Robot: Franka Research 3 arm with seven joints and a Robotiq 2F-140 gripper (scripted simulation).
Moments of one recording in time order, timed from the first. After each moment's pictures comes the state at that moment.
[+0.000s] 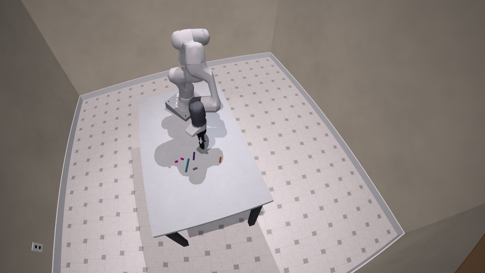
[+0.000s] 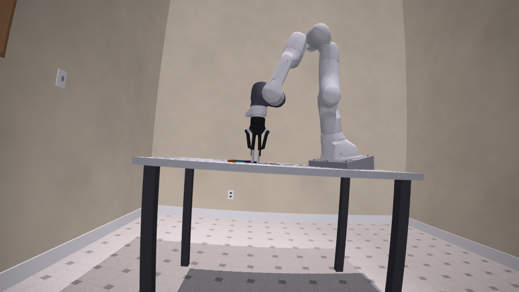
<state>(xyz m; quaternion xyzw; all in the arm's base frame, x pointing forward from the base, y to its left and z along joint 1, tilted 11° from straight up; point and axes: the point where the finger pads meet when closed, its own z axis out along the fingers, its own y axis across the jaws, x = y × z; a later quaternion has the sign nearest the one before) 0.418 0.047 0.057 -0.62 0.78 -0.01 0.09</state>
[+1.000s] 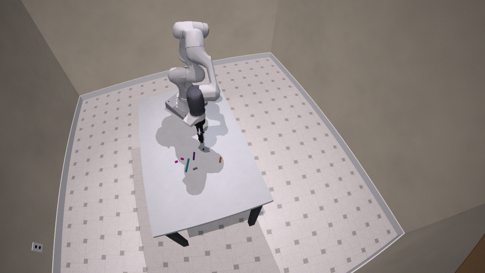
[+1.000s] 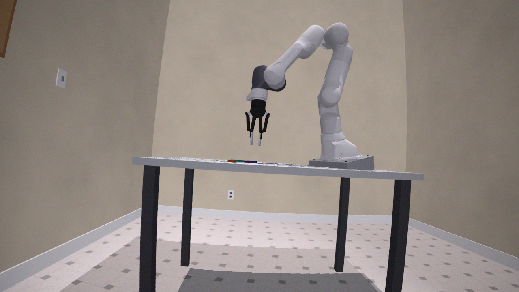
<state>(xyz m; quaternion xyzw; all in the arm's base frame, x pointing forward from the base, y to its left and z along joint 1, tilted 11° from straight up) 0.410 0.039 0.146 -0.63 0.77 -0.01 0.10</state>
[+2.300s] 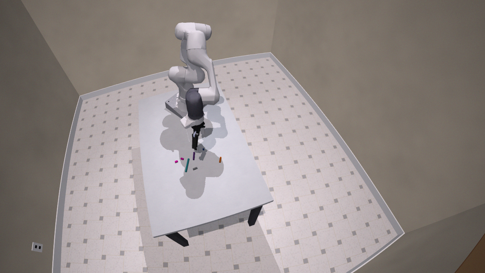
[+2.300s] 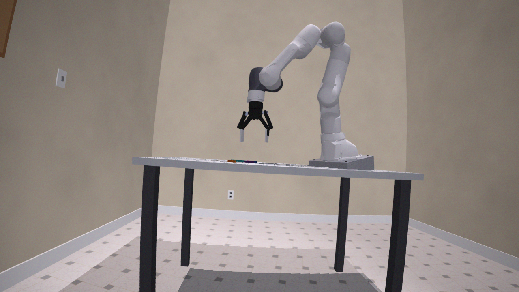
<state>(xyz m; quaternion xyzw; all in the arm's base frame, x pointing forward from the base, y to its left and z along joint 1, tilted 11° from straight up) 0.421 0.021 0.140 -0.52 0.85 0.00 0.08</state>
